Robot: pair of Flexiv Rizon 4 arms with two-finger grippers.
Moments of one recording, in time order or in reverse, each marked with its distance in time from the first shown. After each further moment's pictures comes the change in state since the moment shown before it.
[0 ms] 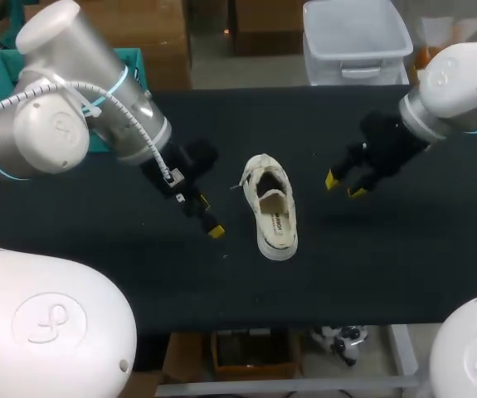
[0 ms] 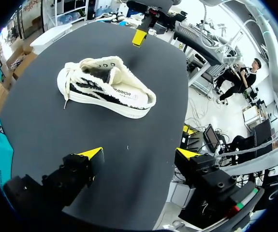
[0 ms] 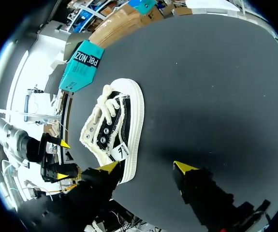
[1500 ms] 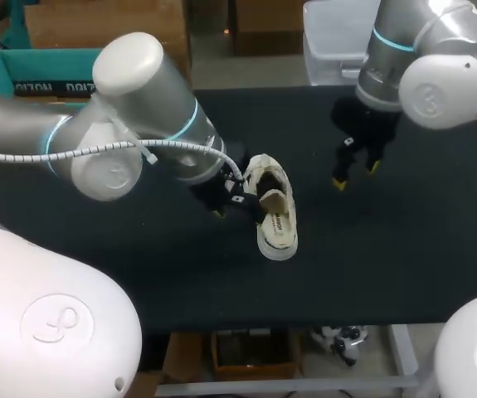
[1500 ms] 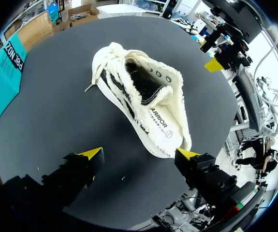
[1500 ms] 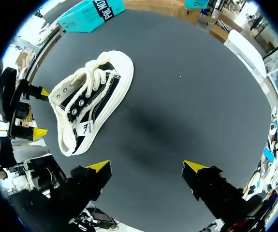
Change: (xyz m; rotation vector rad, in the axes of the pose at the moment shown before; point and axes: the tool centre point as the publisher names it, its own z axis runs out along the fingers) left arm -0.022 -0.050 0.060 0.058 -0.260 -0.602; right arm -0.035 0.027 -0.028 0.222 -0.456 -0.510
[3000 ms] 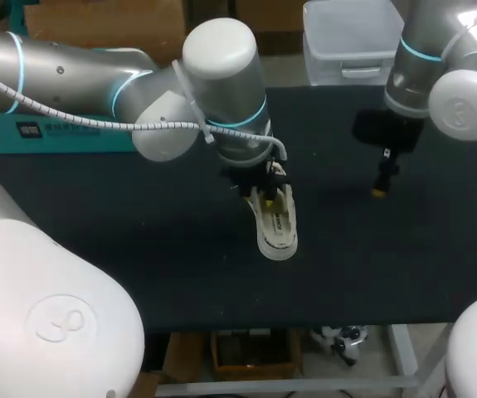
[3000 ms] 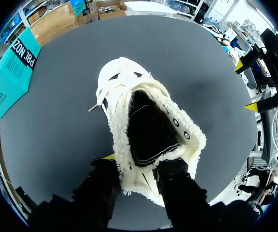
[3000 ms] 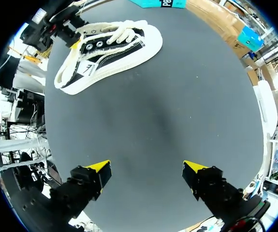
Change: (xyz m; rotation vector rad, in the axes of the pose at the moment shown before) left arm 0.000 -0.058 0.035 -0.015 -0.195 -0.187; right arm -0.059 -0.028 0.012 0.022 -0.056 -0.549
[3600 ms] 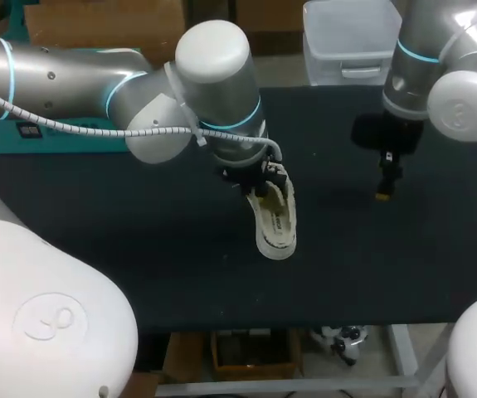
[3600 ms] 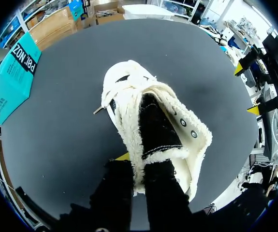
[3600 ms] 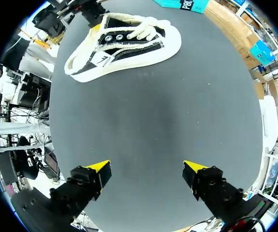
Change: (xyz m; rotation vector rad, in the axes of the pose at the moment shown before) left arm -0.008 -0.005 -0.005 0.036 0.003 0.047; right arm 0.010 0.002 -0.004 0.019 0.013 -0.107
